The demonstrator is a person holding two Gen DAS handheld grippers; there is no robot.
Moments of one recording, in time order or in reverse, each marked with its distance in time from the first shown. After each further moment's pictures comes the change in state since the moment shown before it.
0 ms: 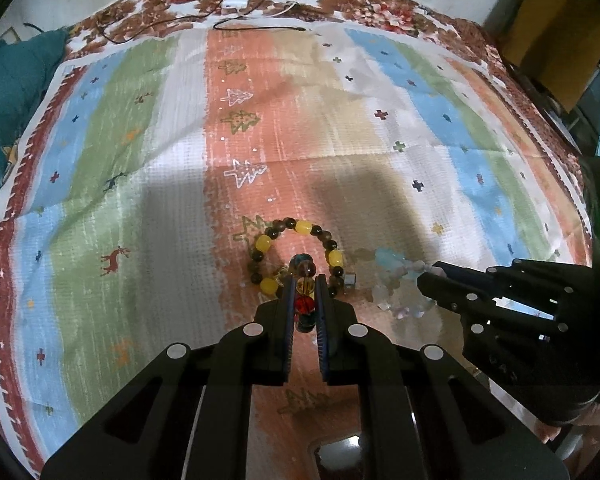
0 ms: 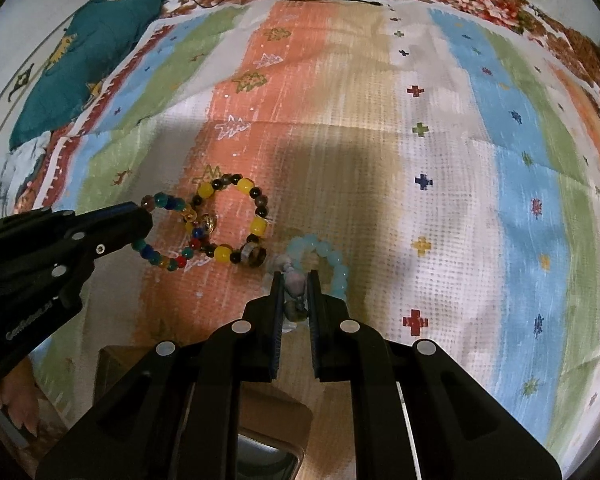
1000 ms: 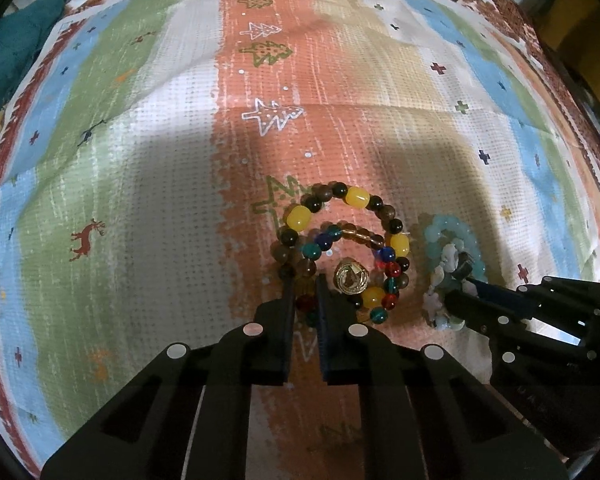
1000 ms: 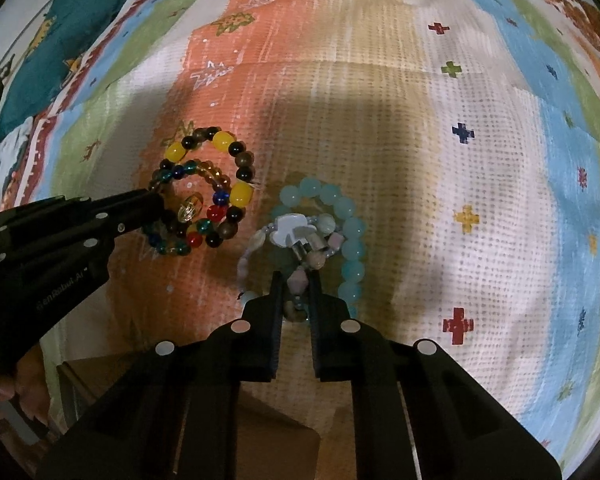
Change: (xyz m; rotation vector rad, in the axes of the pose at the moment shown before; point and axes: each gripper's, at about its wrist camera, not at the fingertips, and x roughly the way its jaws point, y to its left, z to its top) left arm 0.067 0.023 0.001 -0.055 0.143 0.048; right arm 0.058 0.001 0.002 0.028 0.140 0.021
